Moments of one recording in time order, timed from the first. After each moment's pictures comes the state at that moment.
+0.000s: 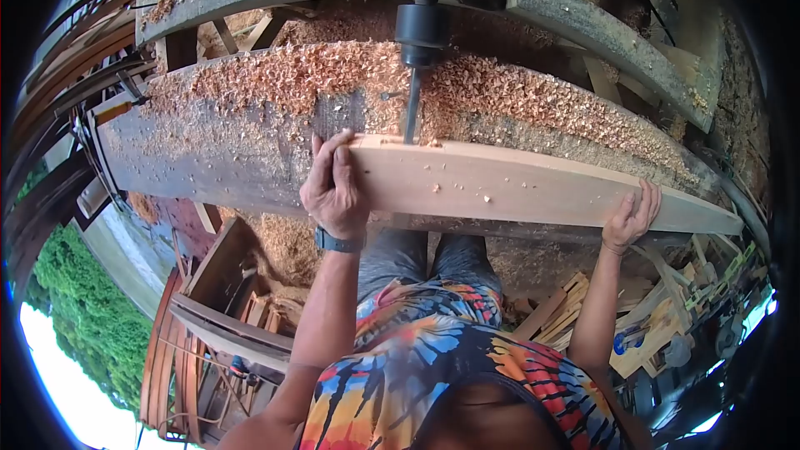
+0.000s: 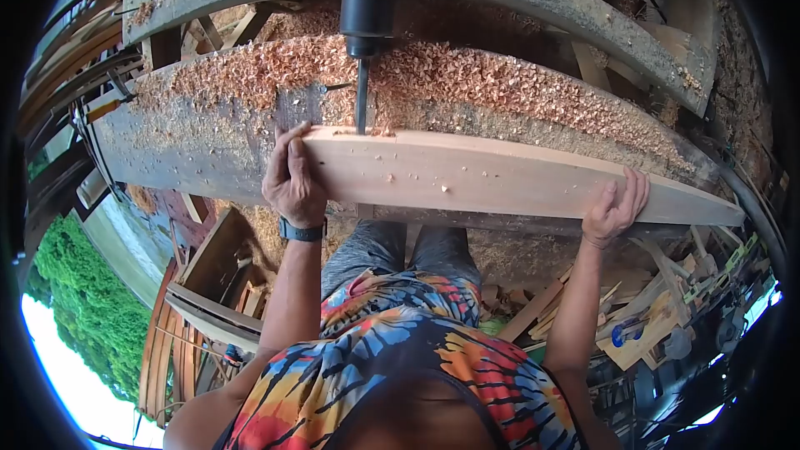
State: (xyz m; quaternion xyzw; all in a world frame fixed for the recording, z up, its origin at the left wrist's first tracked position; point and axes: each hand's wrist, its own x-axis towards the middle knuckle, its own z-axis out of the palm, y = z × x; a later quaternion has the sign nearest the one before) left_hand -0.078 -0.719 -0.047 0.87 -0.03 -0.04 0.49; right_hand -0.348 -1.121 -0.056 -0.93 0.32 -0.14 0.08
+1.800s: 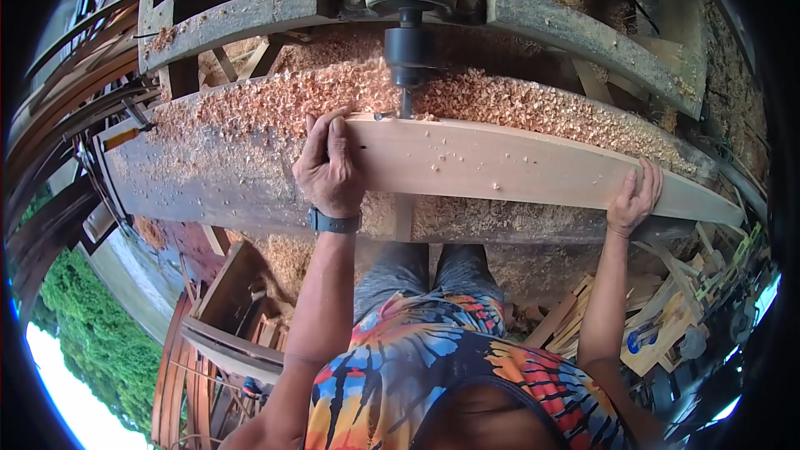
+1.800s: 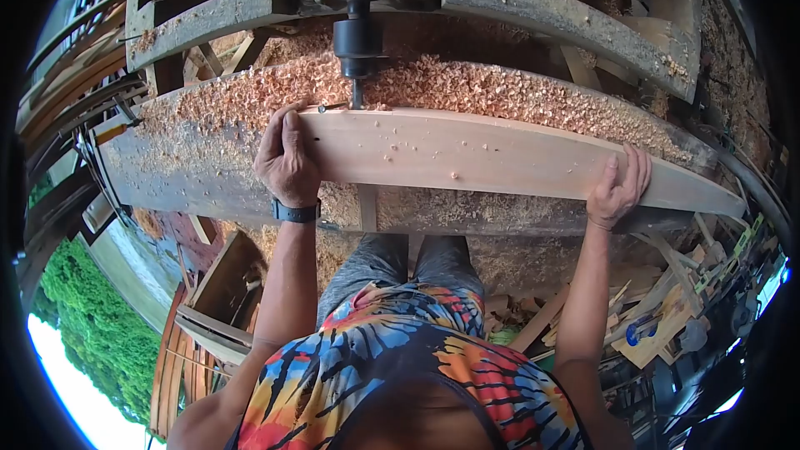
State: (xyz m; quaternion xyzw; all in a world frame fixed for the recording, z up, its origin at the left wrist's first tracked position) left_hand -0.024 -0.752 -0.054 0.84 -0.03 -0.03 0.54; right_hand -0.316 -1.136 -0.060 -0.92 0.34 -0.17 0.07
